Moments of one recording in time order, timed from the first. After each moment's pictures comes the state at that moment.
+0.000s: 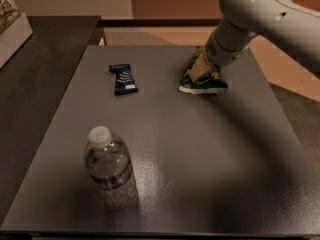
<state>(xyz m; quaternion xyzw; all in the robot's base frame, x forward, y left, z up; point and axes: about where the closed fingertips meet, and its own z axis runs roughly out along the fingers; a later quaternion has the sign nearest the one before) 0.662 -0.163 0.847 -0.22 0.95 -0.01 0.22</state>
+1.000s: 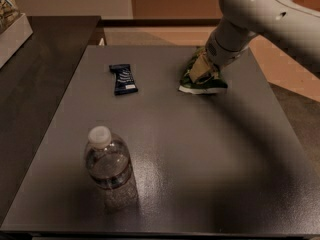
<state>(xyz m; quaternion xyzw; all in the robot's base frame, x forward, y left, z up) 0.661 -0.163 0.848 -0.22 0.95 -0.01 0.22</state>
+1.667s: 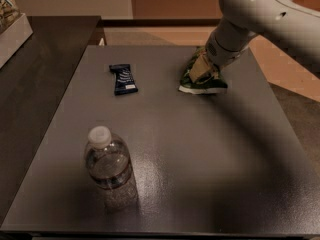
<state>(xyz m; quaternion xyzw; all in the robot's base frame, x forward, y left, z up) 0.661 -0.163 0.848 -0.22 0.95 -0.01 0.22</state>
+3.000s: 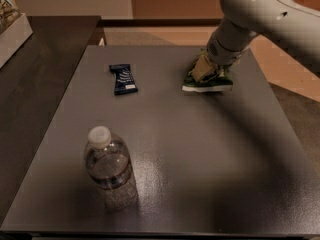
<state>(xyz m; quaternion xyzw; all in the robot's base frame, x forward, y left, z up) 0.661 -0.163 0.849 -0.22 0.95 -0.01 0.22</state>
